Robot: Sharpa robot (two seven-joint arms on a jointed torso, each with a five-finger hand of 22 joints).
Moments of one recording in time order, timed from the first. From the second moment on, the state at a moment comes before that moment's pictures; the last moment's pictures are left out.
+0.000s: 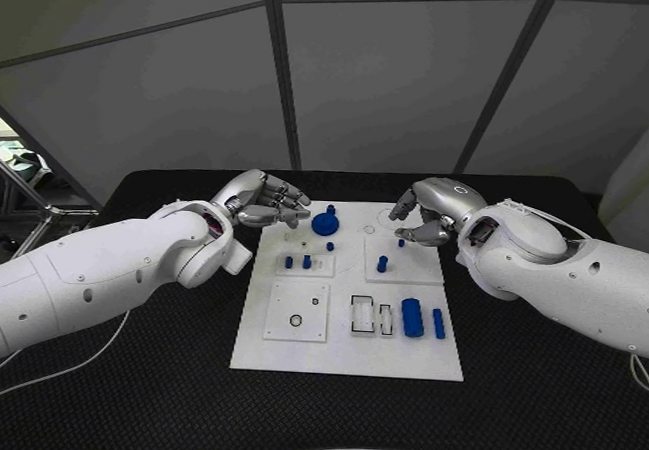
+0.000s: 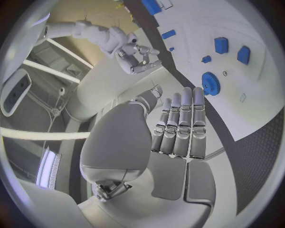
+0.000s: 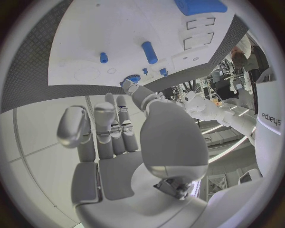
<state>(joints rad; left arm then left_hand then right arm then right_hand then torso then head) 1.13 -0.74 0.04 1.34 -0.70 -0.28 0.23 1.39 -0.17 0.39 0.01 0.11 0.99 0.15 0.07 0.44 1.08 0.11 0.17 0.32 1.09 0.06 0.35 0.62 0.18 0.94 0.16 0.37 0.62 1.15 -0.81 0.06 1.50 -1.66 -0.35 -0.18 1.26 -0.18 0.44 -0.12 0.20 1.12 0.13 0.07 0.07 1.15 0.08 0.06 0.15 1.45 -0.01 0.94 0.91 0.09 1.38 0.10 1.23 1.17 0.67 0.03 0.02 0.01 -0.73</state>
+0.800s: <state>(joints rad) 1.15 -0.56 0.05 1.17 -1.38 -0.20 0.06 1.39 -0.17 0.32 0.00 0.11 1.03 0.14 0.07 0.27 1.12 0.09 0.15 0.14 1.25 0.02 0.76 0.78 0.18 1.10 0.12 0.57 0.78 1.15 -0.80 0.06 1.49 -1.52 -0.43 -0.13 1.25 -0.18 0.43 -0.11 0.20 1.12 0.13 0.07 0.07 1.15 0.08 0.06 0.14 1.44 -0.01 0.88 0.86 0.09 1.37 0.10 1.20 1.13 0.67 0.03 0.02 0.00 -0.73</state>
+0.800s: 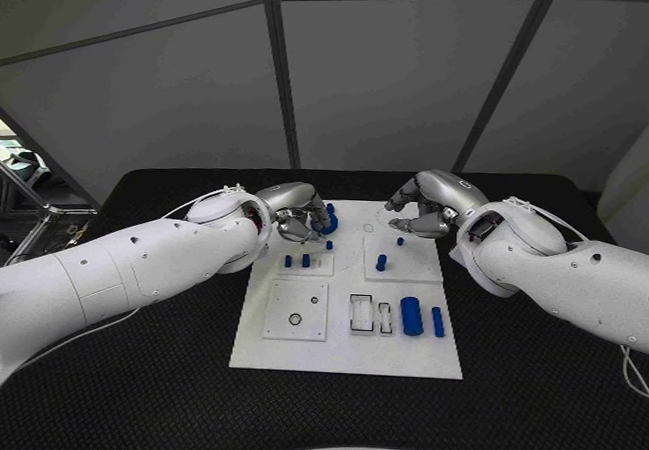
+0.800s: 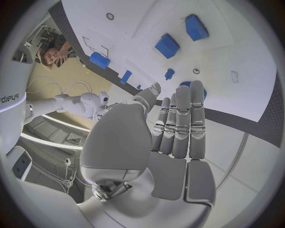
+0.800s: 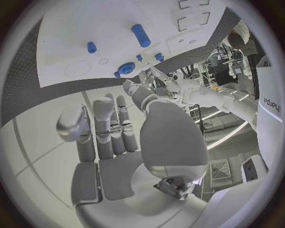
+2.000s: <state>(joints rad) 1.16 -0.46 0.04 1.10 -1.50 -0.07 -0.03 1.40 -0.16 0.34 0.01 0.12 1.05 0.14 0.08 0.23 1.13 0.09 0.15 0.10 1.34 0.01 1.09 0.98 0.18 1.14 0.12 0.79 0.98 1.15 -0.80 0.06 1.49 -1.47 -0.45 -0.11 1.25 -0.18 0.43 -0.11 0.20 1.11 0.13 0.07 0.07 1.15 0.08 0.06 0.14 1.44 -0.01 0.88 0.85 0.09 1.36 0.09 1.19 1.13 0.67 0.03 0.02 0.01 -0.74</state>
